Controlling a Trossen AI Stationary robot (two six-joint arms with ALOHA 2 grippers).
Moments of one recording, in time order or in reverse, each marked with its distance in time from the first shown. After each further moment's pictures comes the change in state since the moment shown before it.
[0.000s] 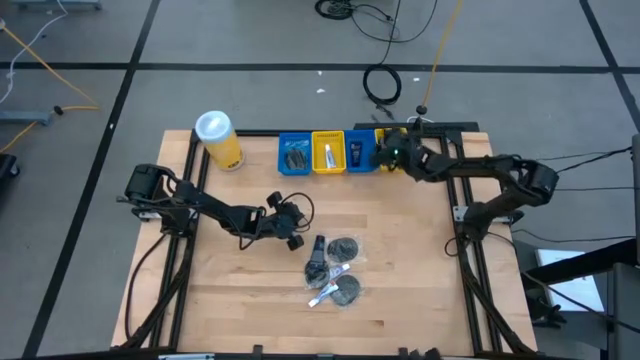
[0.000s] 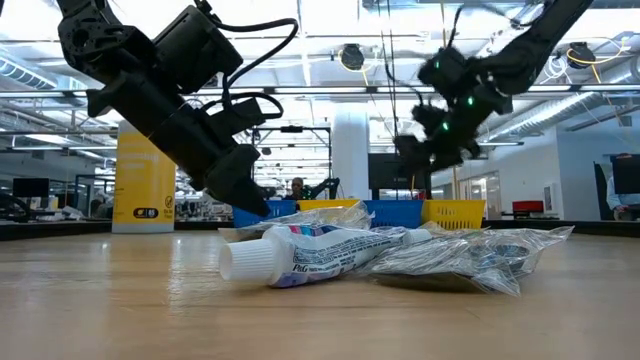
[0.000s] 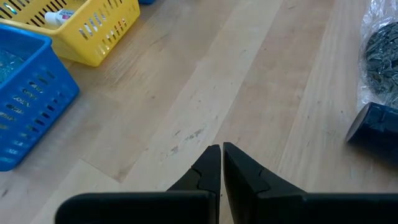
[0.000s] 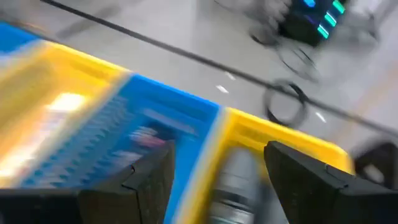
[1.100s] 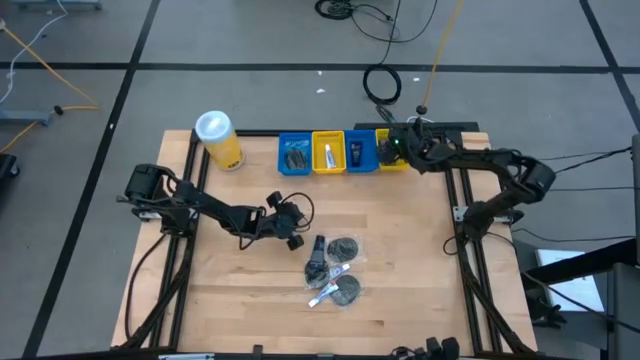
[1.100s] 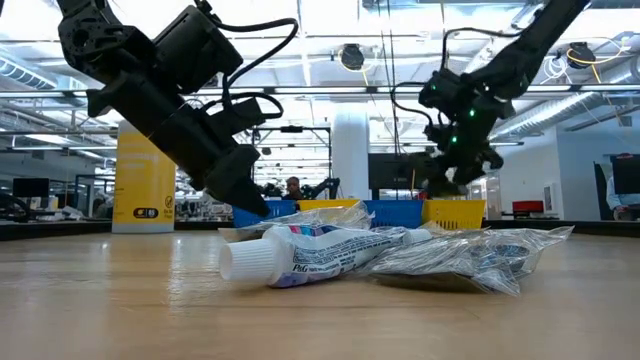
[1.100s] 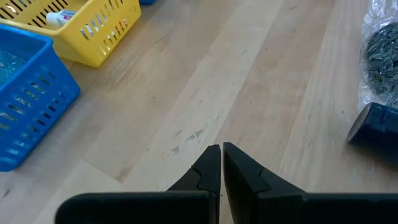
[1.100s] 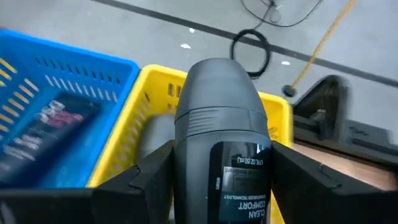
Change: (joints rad) left arm 0.003 0.000 0.000 0.000 -0.002 0.002; right arm -0.165 0.048 0.047 -0.229 -0.006 0.141
